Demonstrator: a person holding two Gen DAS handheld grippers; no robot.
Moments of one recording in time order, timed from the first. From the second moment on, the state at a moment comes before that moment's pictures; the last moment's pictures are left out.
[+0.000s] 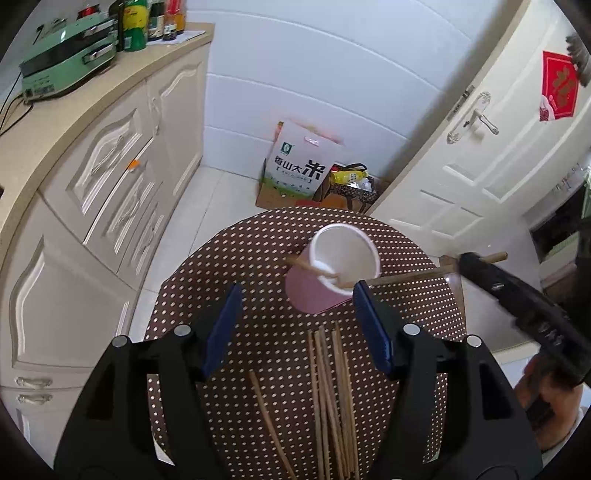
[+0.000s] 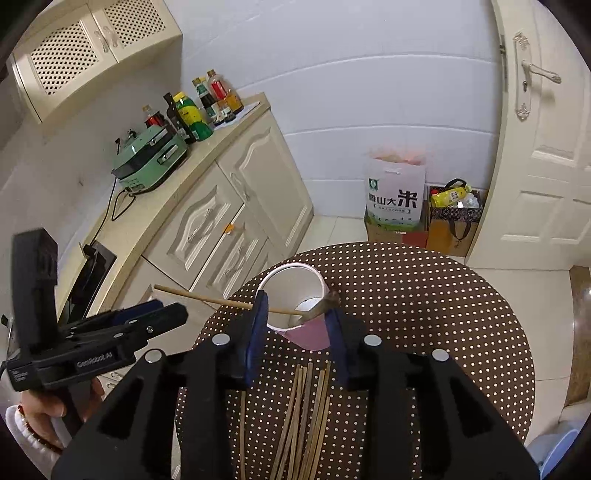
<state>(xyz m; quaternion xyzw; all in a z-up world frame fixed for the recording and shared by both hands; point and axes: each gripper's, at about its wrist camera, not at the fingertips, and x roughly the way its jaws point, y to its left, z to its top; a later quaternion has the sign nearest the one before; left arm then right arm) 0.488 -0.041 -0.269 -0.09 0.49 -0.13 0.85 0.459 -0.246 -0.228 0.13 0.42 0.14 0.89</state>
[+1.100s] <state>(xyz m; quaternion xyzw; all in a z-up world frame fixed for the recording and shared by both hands) 0.457 -0.055 -0.431 0.02 0.65 -0.11 0.75 0.417 -0.225 -0.391 0.09 0.63 0.10 0.77</state>
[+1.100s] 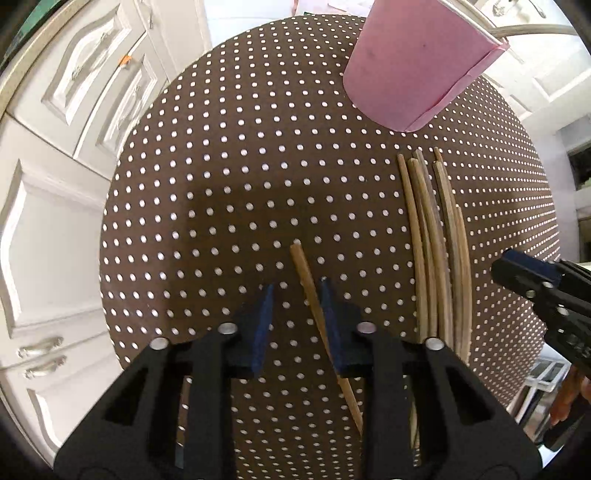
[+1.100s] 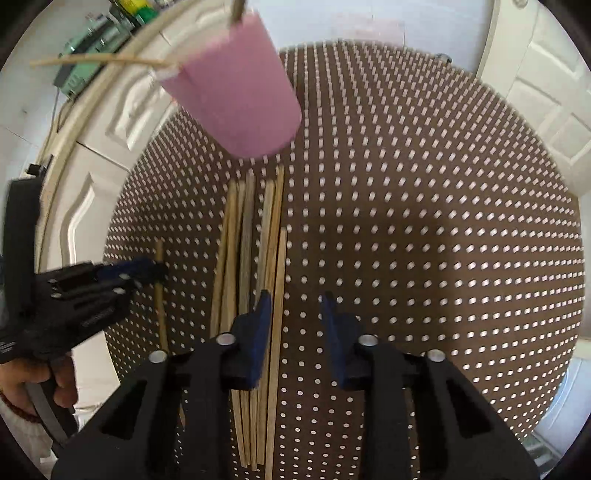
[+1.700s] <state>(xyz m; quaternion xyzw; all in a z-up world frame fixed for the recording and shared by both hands) 0.474 -0.060 -0.428 0.00 0.65 -0.14 0.75 0.446 -0.206 -0.408 0.07 0.66 0.09 0.74</state>
